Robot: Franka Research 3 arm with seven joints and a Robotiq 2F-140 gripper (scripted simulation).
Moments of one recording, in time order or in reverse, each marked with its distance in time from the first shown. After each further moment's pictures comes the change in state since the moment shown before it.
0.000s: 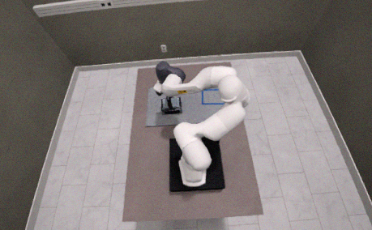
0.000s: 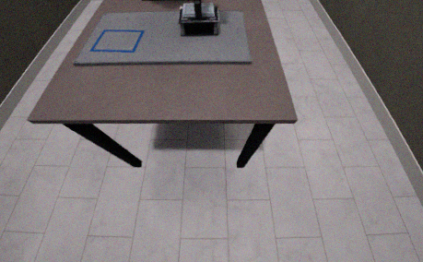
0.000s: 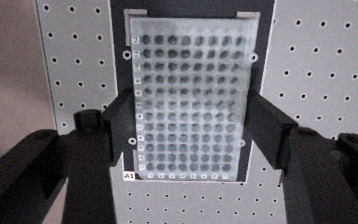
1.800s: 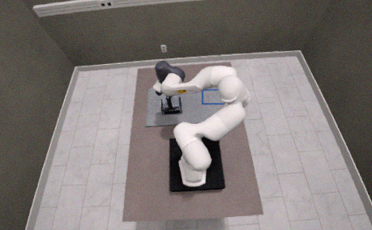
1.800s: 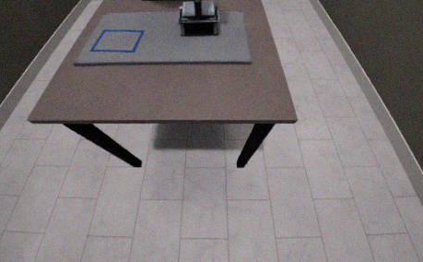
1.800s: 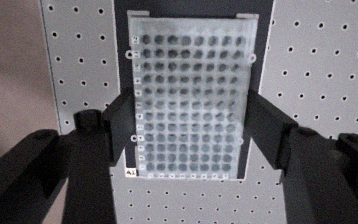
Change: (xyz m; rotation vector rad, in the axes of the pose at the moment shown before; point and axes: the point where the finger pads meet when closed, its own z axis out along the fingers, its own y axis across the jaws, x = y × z) arm 0.001 -0.001 -0.005 0.003 -0.002 -0.005
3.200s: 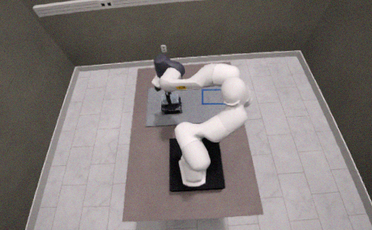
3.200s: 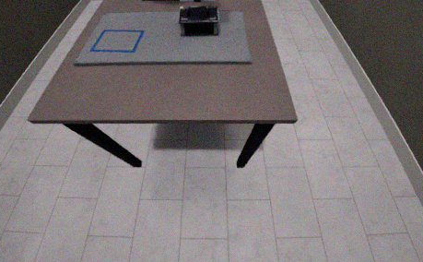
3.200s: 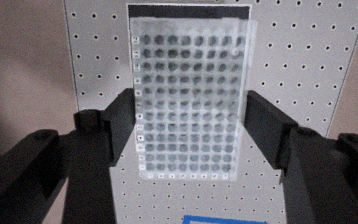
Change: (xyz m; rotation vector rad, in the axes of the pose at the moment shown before) arm -0.001 -0.001 -0.051 -0.005 0.006 0.015
